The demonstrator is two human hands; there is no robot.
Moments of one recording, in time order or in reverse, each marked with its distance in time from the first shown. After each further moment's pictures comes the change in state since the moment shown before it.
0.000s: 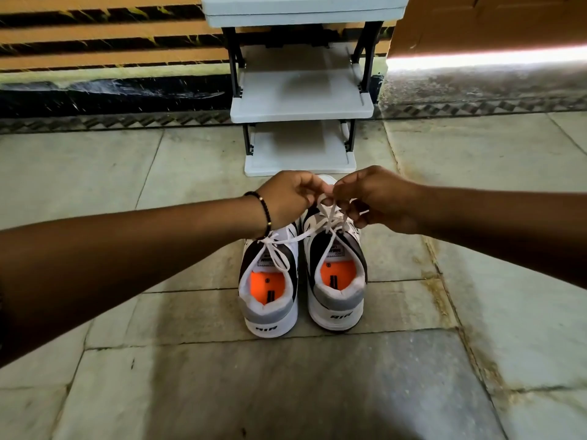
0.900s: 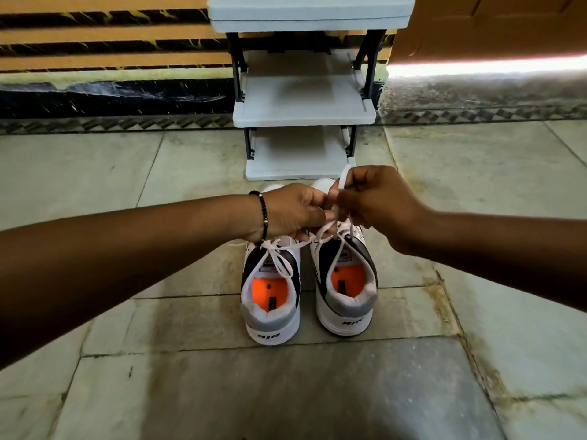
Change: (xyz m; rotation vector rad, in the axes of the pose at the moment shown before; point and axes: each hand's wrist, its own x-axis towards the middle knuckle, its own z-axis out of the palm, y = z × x) left_hand -0.009 0.008 -0.009 -0.219 -0.391 -0.138; right_hand -0.010 0.002 0.018 -0.004 0.291 -0.261
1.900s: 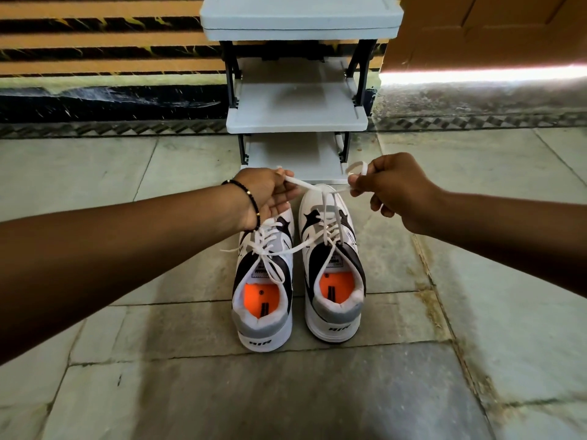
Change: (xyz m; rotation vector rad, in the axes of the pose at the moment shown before) left_hand 0.013 0.004 -0.021 -0.597 0.566 -0.157; right_hand 0.022 -0.004 -0.034 -0.077 0.107 0.150
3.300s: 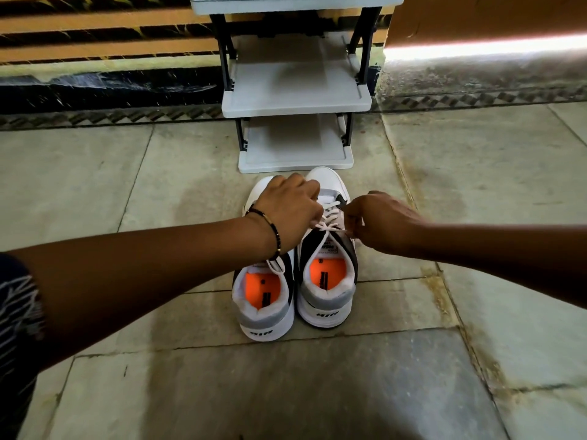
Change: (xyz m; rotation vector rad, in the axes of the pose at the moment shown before) left_hand 0.000 -0.042 0.014 1.845 -0.074 0.896; right_hand -0.003 0.056 0.019 -0.891 -0.230 -0.343
